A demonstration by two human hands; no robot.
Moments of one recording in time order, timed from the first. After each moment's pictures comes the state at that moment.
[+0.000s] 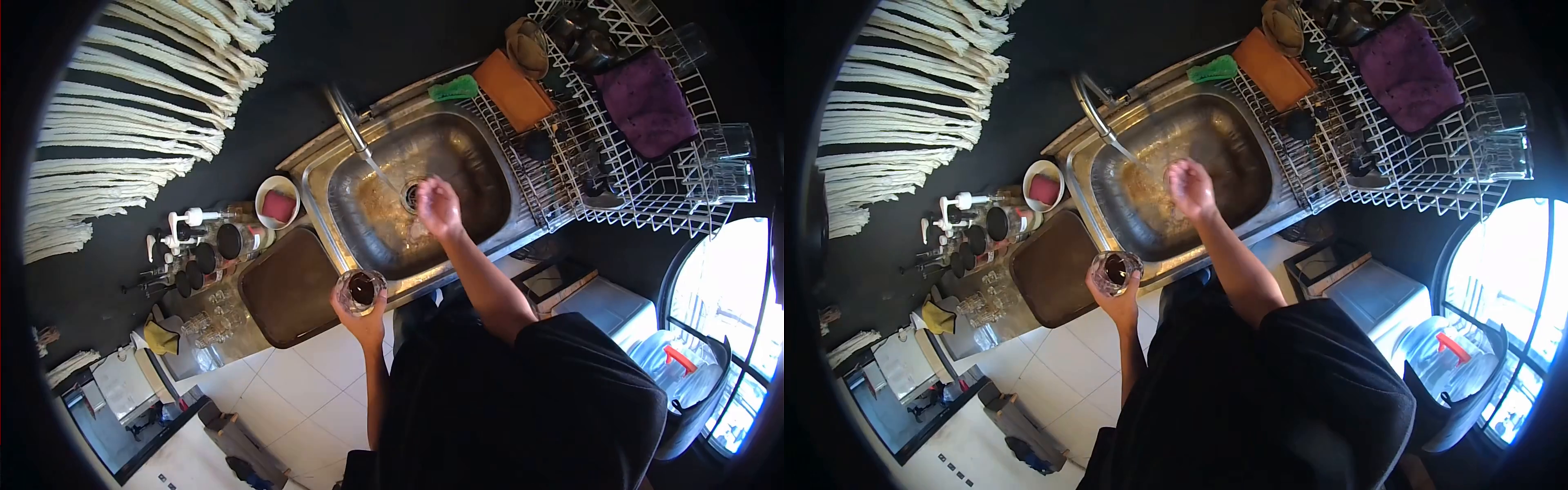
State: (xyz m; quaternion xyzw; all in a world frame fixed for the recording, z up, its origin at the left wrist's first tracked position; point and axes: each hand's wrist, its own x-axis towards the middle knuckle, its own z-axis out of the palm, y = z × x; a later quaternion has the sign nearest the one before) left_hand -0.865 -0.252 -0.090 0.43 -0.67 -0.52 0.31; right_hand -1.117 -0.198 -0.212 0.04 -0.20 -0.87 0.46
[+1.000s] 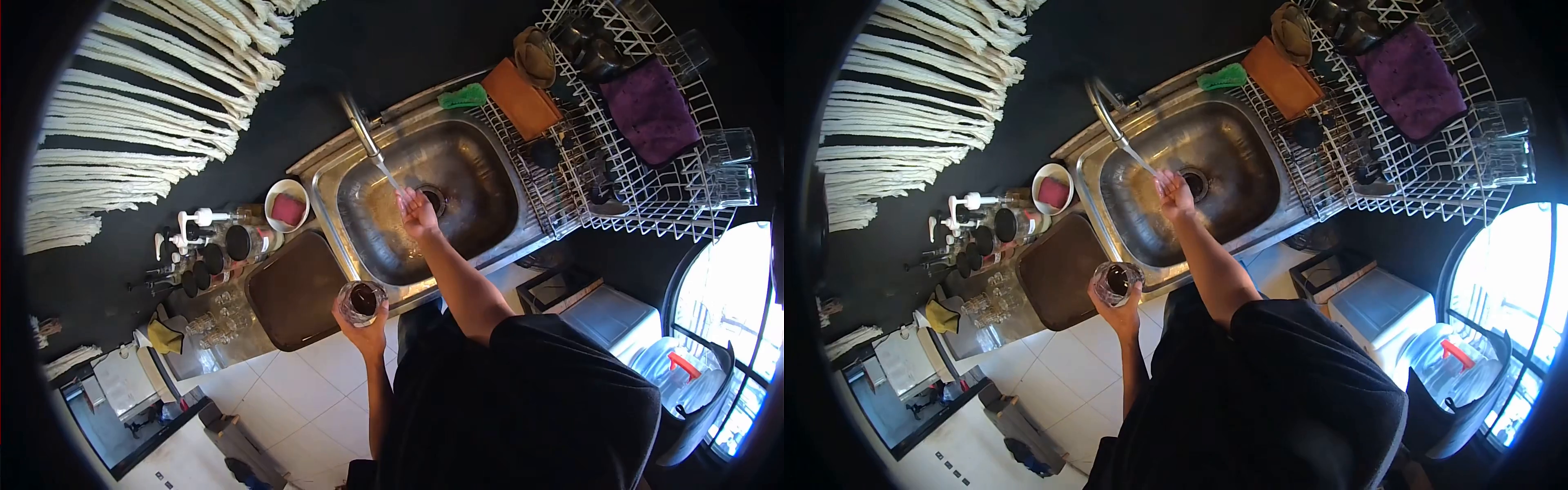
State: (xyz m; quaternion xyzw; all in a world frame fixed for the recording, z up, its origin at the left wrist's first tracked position) left_hand -0.849 -0.257 -0.082 0.44 -0.69 -0.49 0.31; right_hand -1.089 -0.264 -0.274 0.33 0.14 -0.86 0.36
